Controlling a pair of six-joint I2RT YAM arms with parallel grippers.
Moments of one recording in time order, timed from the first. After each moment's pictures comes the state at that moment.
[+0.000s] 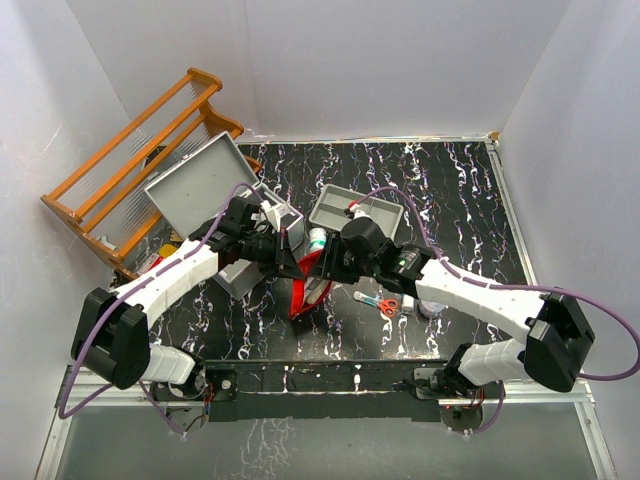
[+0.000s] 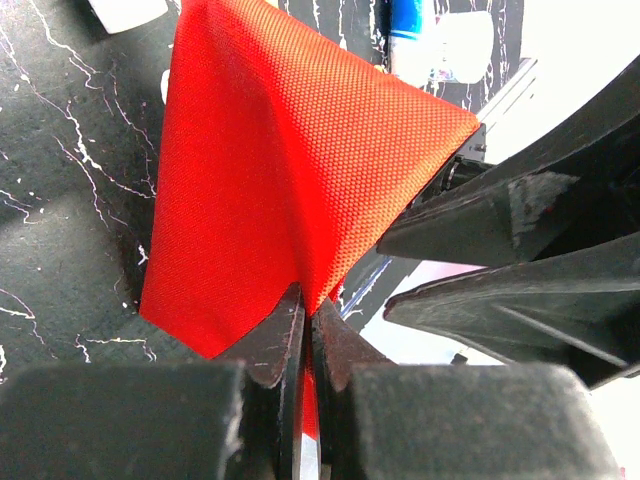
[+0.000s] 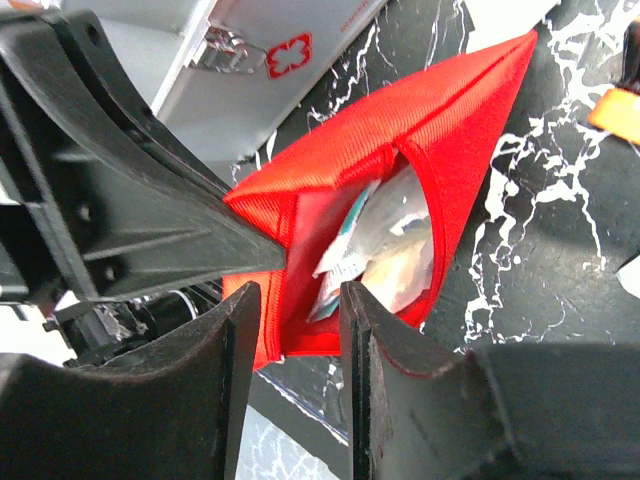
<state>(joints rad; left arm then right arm) -0.49 1.37 0.92 -0.46 0.67 -0.53 0.88 1.31 0.95 -0.32 -0.02 0.94</state>
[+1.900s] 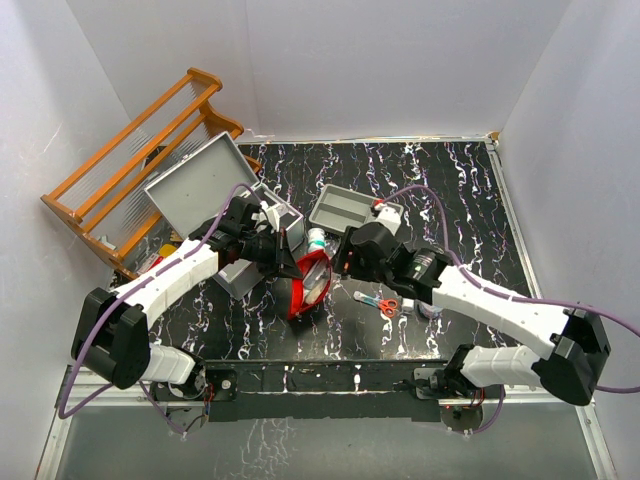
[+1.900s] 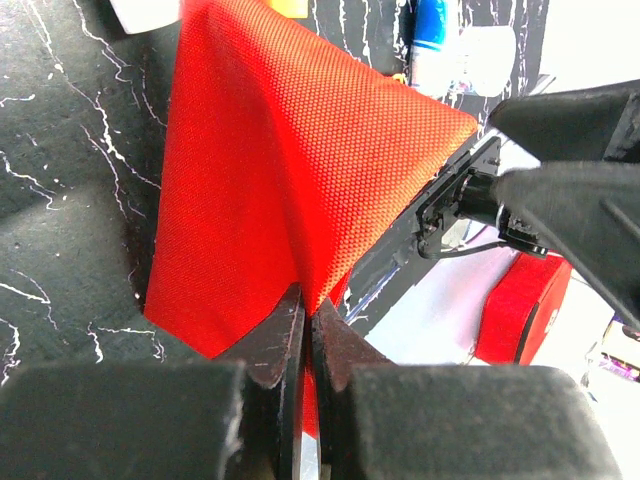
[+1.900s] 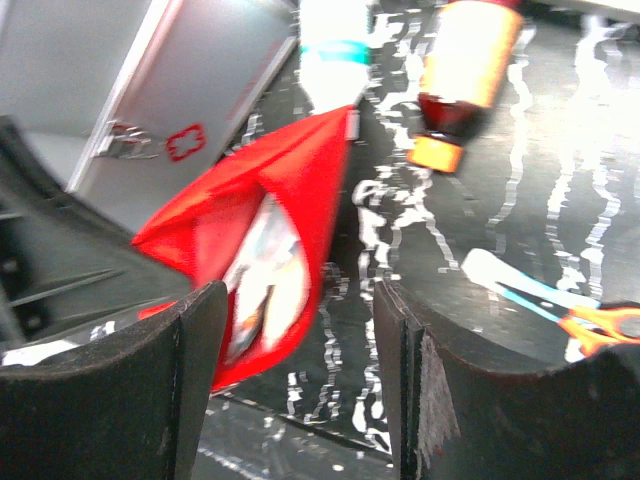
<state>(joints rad) -0.49 1.37 0.93 -0.50 0.62 -0.55 0.88 1.19 0.94 -0.51 0.33 0.94</state>
